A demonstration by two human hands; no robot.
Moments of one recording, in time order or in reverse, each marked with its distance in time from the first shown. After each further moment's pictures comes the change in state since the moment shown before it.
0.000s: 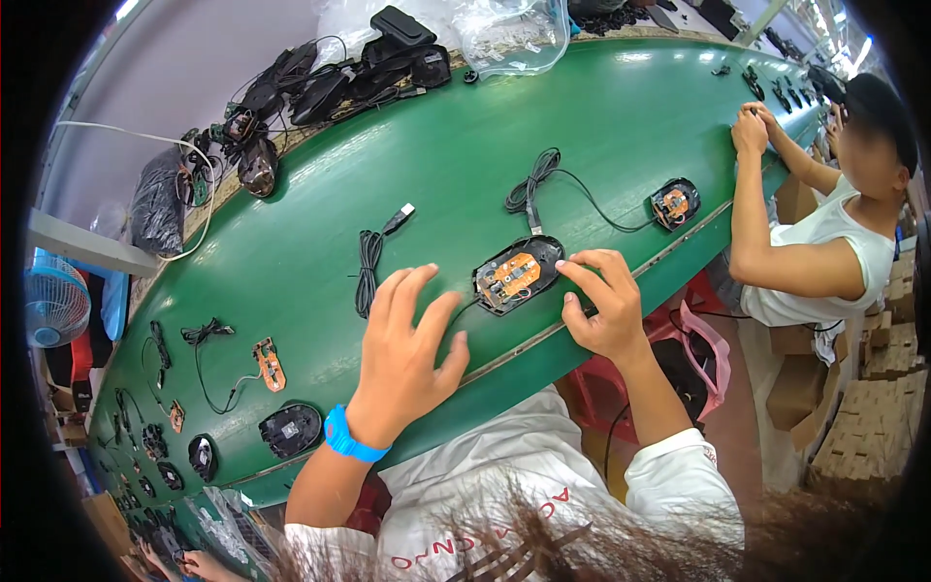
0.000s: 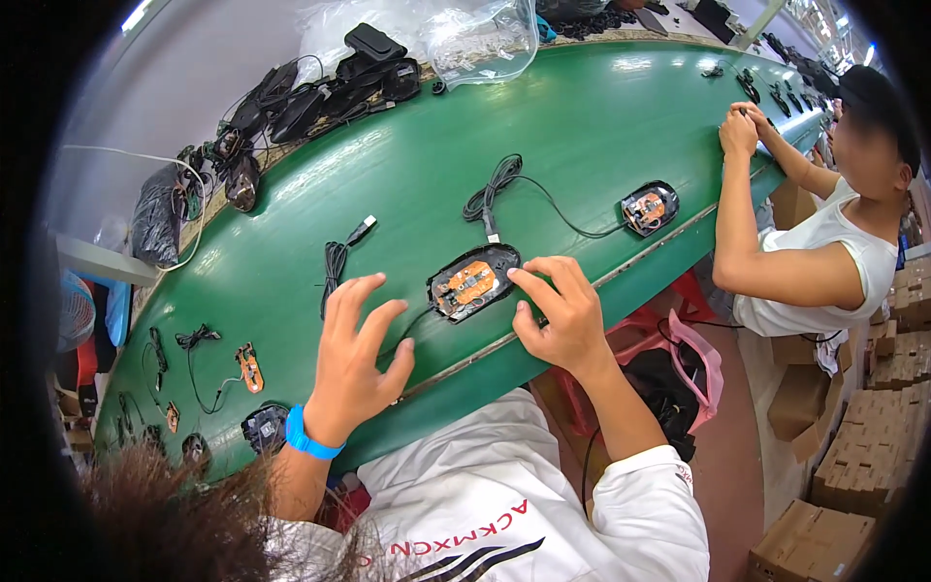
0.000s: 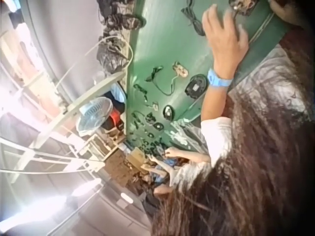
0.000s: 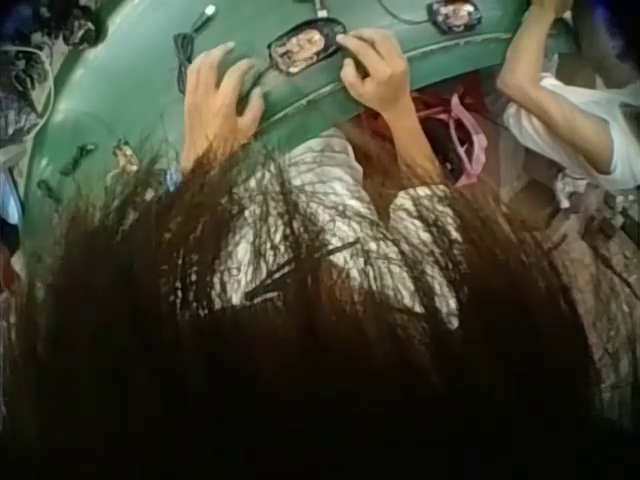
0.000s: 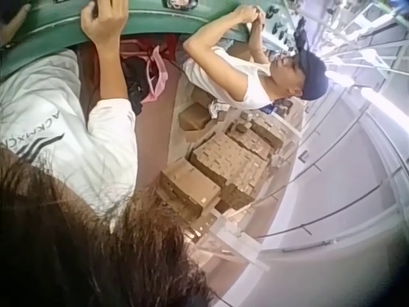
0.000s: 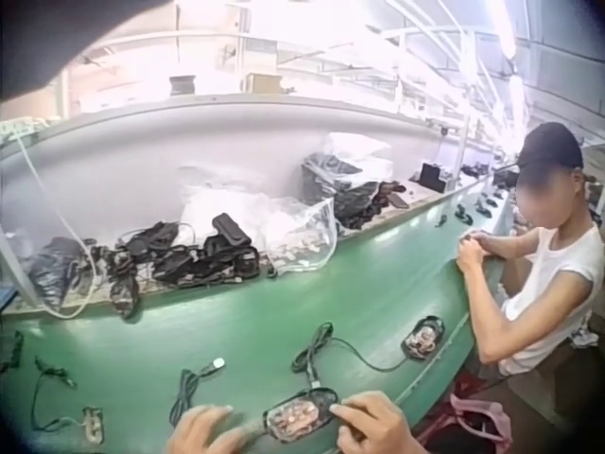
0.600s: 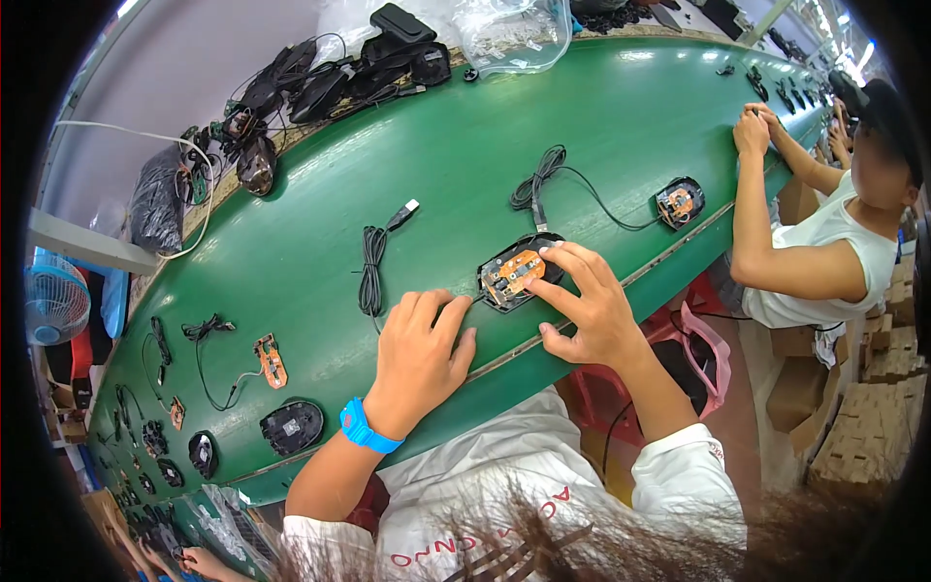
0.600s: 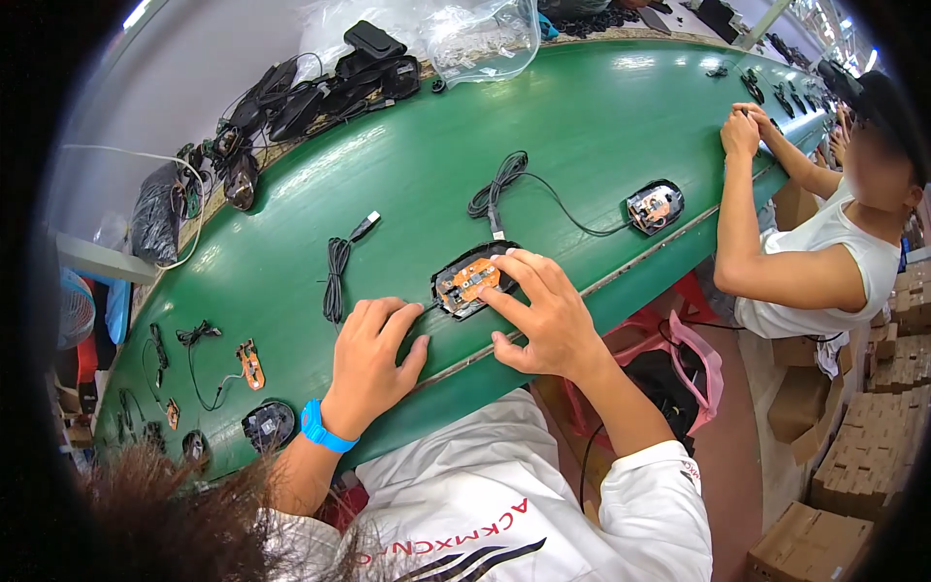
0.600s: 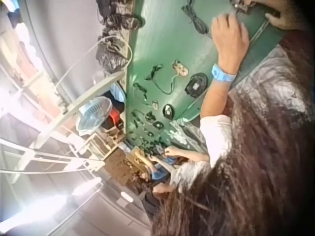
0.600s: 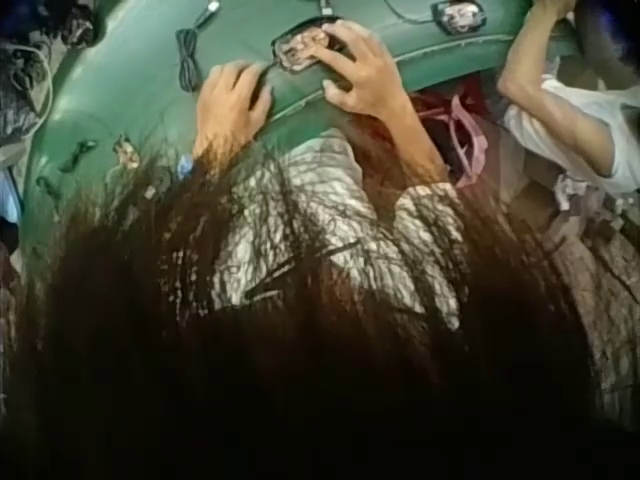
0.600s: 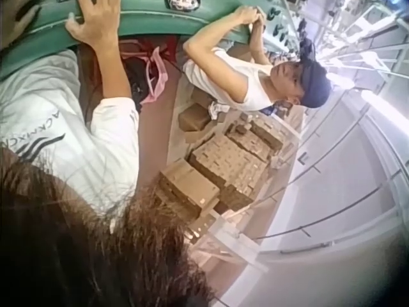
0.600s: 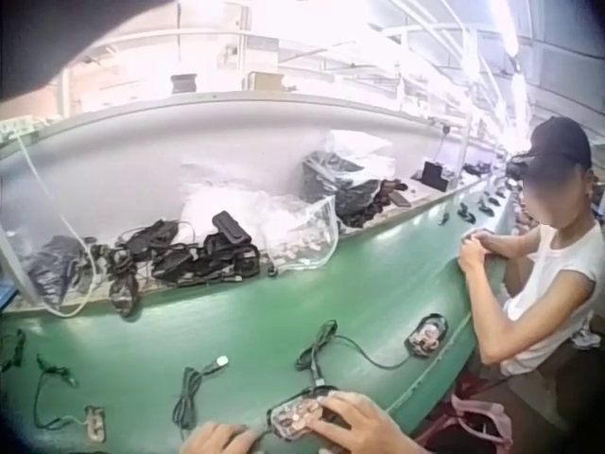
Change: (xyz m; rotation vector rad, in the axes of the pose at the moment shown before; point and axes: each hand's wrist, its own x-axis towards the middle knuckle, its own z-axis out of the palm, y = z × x) left_hand -0.006 -0.004 0.025 0.010 -0.059 -0.041; right_hand 0.012 -0.008 0.000 -0.067 -0.256 -0.135
